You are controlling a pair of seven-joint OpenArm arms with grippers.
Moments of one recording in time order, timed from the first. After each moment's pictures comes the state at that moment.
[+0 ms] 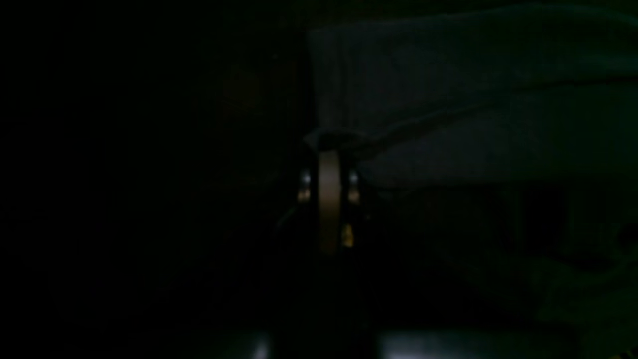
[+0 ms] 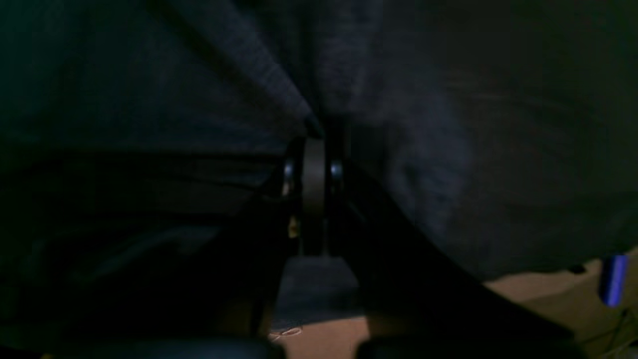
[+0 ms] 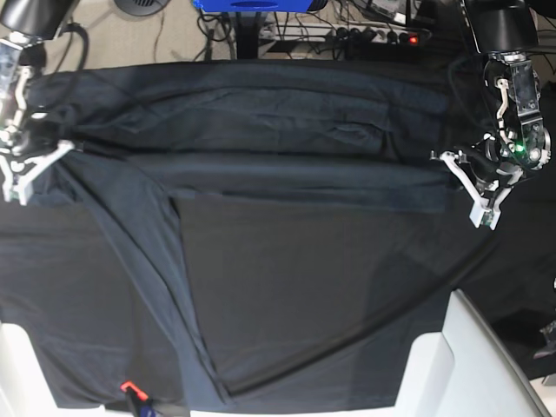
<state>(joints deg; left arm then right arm) 5.7 -20.4 -19.7 81.0 -12.0 -25.9 47.2 -7.0 8.5 29.3 84.5 6.3 16.6 -59.3</state>
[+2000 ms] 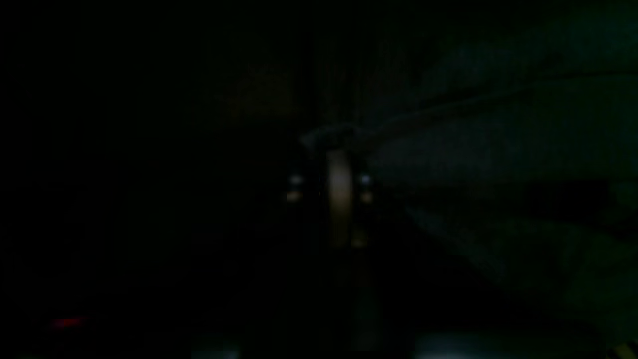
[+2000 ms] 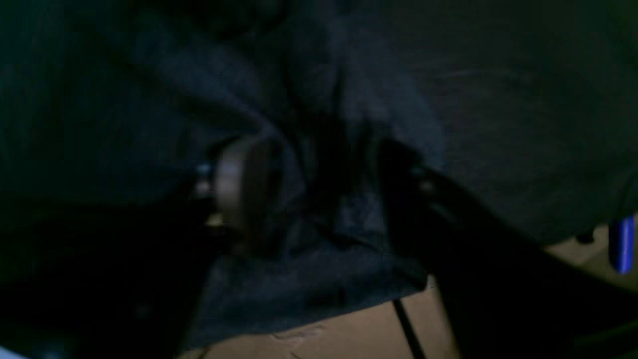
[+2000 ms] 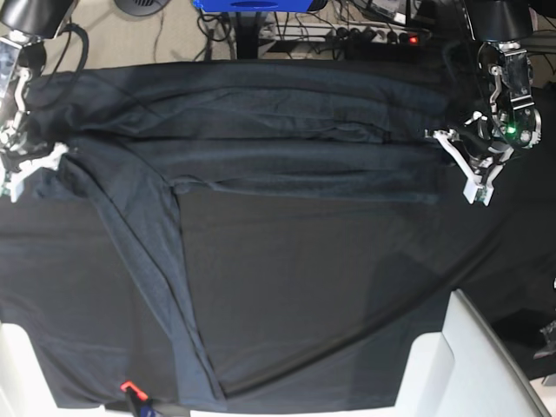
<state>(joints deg) 8.6 -20.2 -19.5 76.1 -11.6 -25.8 43.1 -7.4 8.1 29.3 84.9 6.6 9.1 -59.1</state>
